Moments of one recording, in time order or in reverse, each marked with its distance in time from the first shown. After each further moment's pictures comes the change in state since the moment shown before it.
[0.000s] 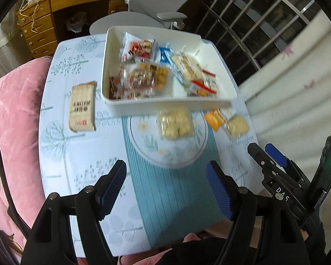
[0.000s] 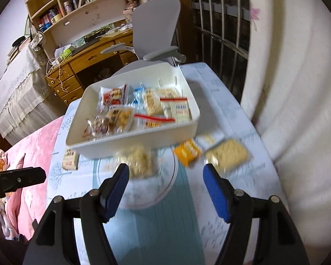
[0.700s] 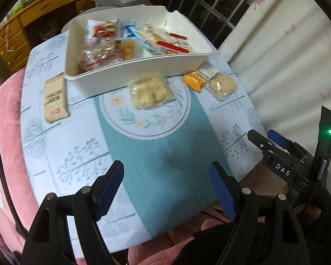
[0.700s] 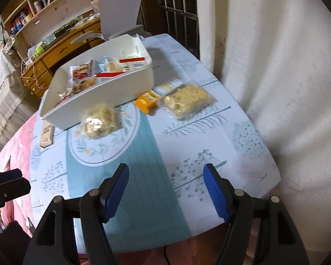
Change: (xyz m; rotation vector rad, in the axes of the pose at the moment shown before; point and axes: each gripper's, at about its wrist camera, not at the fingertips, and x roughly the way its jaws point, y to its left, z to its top) left arm 0.035 -0.045 -0.046 0.198 0.077 -0.021; right arm 0.000 -0.053 -0.063 0.092 0.103 -0.141
